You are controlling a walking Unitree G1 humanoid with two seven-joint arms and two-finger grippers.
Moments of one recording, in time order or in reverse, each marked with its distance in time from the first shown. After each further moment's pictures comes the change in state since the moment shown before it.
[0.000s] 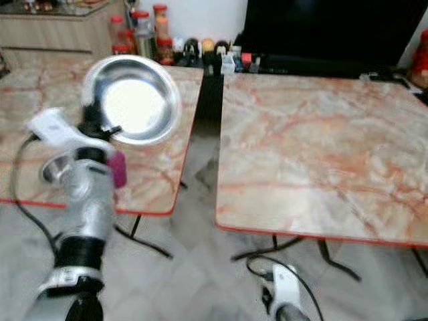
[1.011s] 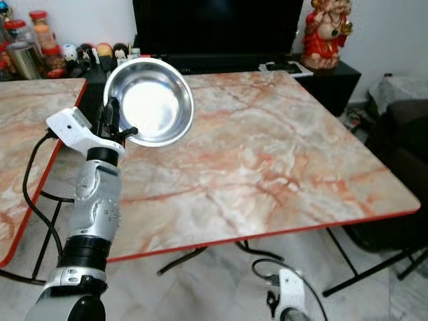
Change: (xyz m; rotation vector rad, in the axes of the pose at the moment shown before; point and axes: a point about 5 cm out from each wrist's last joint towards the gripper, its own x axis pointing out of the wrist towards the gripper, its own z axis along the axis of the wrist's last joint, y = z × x) left arm 0.003 0.003 0.005 0.001 -0.002 -0.014; right arm 0.001 0.007 -0.002 0.025 0.016 0.009
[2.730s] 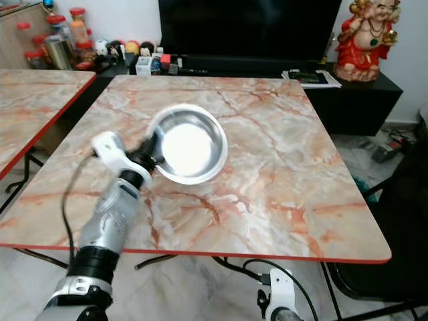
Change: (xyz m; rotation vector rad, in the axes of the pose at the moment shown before) left arm -0.048 -0.017 -0.087 -0.128 0.555 -0.144; right arm -0.001 0.010 -0.008 -0.009 0.005 0.016
